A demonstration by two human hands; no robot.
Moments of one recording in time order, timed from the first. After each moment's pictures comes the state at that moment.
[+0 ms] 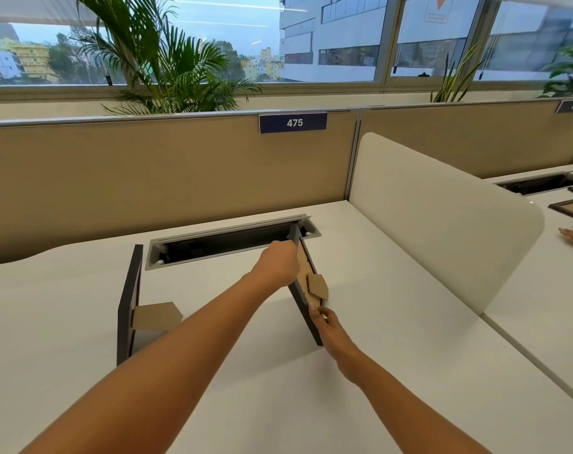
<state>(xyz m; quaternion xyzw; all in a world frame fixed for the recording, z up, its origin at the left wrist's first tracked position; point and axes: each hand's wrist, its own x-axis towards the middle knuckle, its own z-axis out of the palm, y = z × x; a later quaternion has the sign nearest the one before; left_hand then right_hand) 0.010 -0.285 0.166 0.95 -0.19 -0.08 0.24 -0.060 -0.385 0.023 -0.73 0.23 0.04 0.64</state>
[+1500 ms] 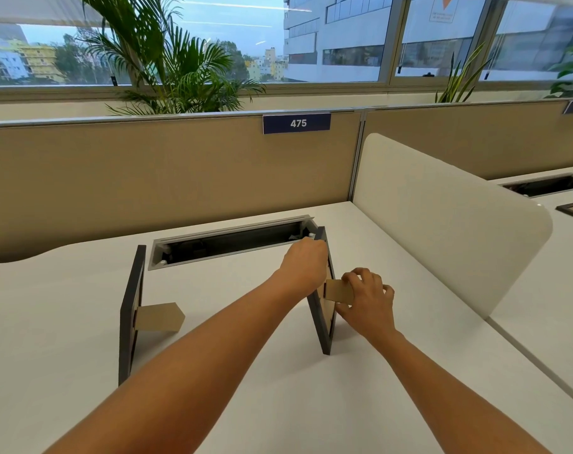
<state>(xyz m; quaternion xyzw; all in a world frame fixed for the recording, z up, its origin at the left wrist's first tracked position) -0.008 -0.315 0.173 0.95 -0.26 -0.02 0.16 -0.041 -0.445 0.050 -0.97 0.15 -0.16 0.12</state>
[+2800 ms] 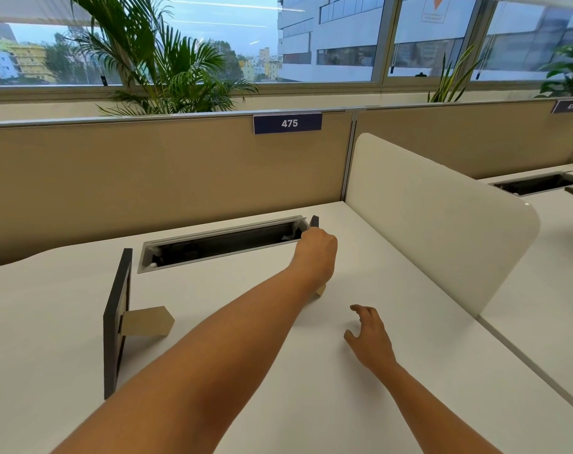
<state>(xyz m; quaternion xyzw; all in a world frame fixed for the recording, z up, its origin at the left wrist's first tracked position) 0.023 -0.360 0.161 0.94 -0.32 0.07 -0.08 -0.073 -0.458 0.001 -0.91 0.21 -0.10 0.33</state>
